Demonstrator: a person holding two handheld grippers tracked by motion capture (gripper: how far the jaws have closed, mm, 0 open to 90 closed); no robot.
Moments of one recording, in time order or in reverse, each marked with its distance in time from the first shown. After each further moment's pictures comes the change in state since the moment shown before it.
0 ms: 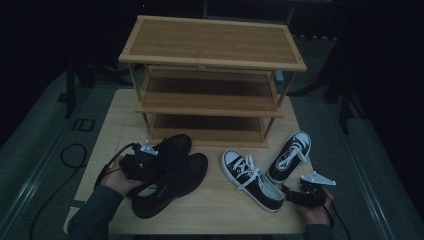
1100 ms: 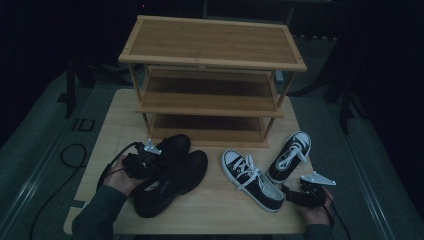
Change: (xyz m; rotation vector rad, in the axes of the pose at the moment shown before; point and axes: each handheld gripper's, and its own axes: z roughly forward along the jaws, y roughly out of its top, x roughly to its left) left arm -0.013 0.011 -0.007 -0.015 0.041 0.013; right arm 0.000 0.000 0.000 0.000 0.000 0.000
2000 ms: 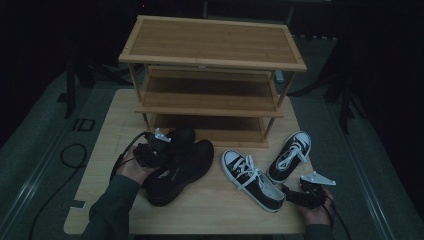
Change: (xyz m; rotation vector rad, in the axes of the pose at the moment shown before) left arm 0.003 0.038 0.013 -0.039 0.033 -0.066; right arm 0.000 0.000 0.000 0.000 0.001 -0.002
